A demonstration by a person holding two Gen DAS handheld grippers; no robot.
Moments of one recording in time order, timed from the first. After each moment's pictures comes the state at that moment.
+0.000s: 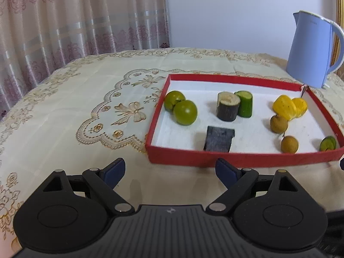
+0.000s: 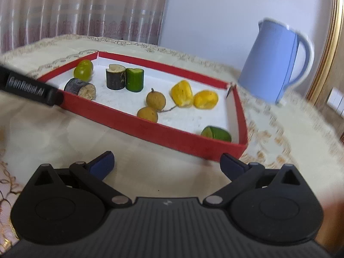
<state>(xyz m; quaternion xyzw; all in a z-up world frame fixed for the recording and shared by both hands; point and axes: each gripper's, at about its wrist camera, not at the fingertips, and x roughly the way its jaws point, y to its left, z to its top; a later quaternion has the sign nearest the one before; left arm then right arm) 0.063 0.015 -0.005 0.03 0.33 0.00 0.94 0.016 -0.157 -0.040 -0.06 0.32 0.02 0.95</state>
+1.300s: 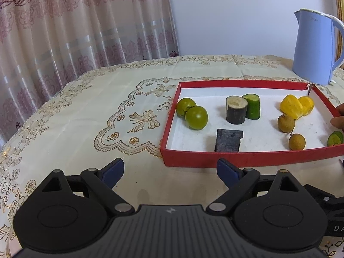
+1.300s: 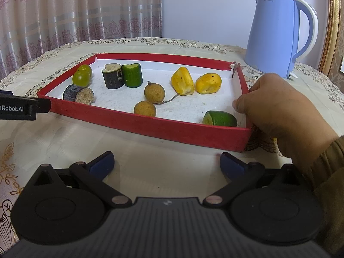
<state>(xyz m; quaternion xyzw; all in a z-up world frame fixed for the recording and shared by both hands) 0.049 0.013 0.004 0.07 0.31 0.02 0.95 0.022 -0.173 -0.044 -0.01 0.34 0.04 0.94</state>
